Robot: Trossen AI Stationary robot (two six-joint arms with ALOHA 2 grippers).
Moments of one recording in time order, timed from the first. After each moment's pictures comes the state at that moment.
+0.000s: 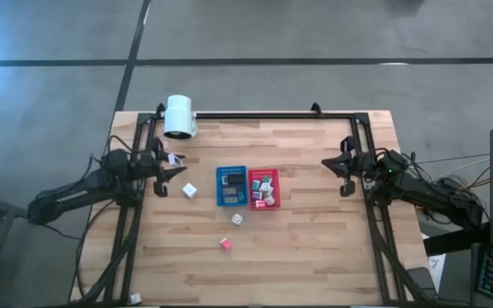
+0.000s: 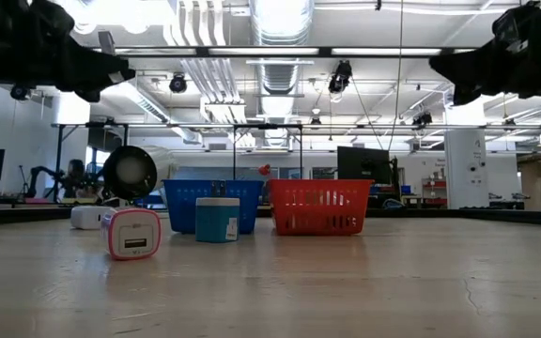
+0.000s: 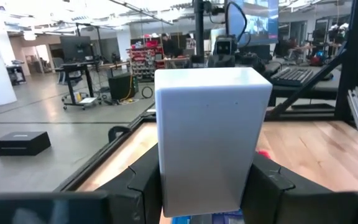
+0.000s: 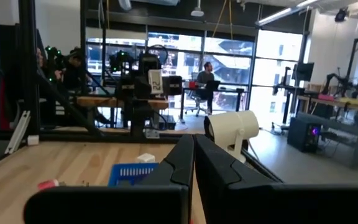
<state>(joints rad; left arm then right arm) 0.35 0.10 0.14 -0.01 0.18 0.09 -0.45 0.16 0.02 0.35 -0.34 0.02</state>
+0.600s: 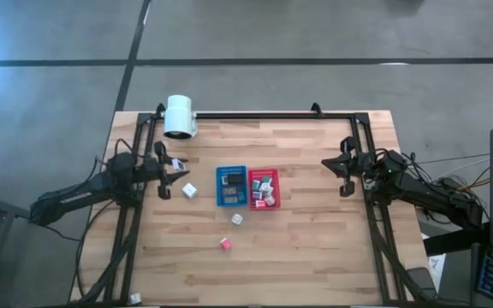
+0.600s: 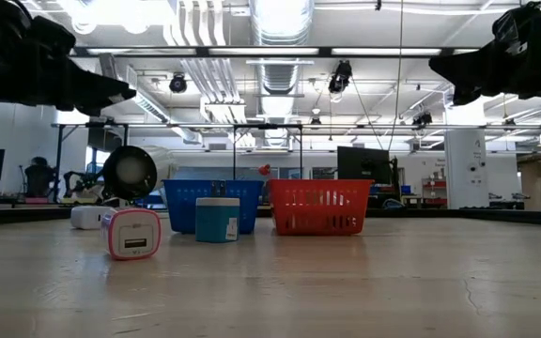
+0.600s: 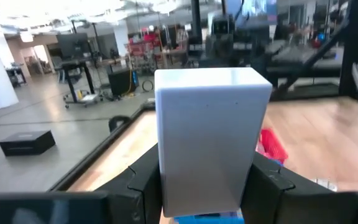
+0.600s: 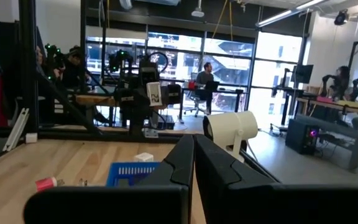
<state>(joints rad) 0.35 0.06 0.04 0.01 0.19 0.16 -0.45 0.16 0.01 0.35 -0.34 0.01</state>
